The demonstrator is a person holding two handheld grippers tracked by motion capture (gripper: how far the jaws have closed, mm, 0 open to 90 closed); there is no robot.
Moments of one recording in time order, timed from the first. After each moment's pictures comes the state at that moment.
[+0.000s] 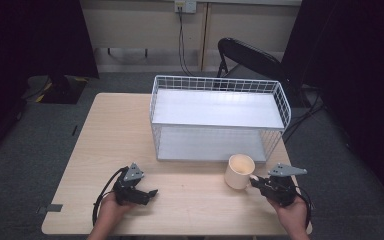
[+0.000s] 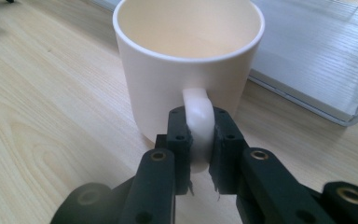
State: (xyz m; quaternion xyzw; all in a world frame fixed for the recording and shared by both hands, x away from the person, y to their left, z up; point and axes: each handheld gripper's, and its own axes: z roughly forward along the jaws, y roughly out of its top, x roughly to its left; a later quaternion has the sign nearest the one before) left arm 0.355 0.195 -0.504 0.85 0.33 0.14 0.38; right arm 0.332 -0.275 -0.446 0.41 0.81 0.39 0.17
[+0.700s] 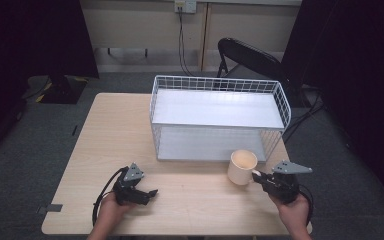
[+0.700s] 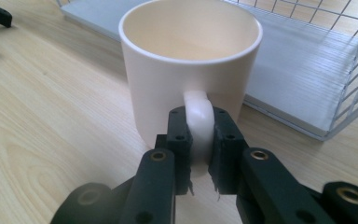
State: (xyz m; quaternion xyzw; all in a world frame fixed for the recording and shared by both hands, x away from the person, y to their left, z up) left arm 0.355 0.195 -0.504 0.85 0.33 0.14 0.38; right arm 0.334 -0.278 -0.436 0.41 0.79 0.41 0.19
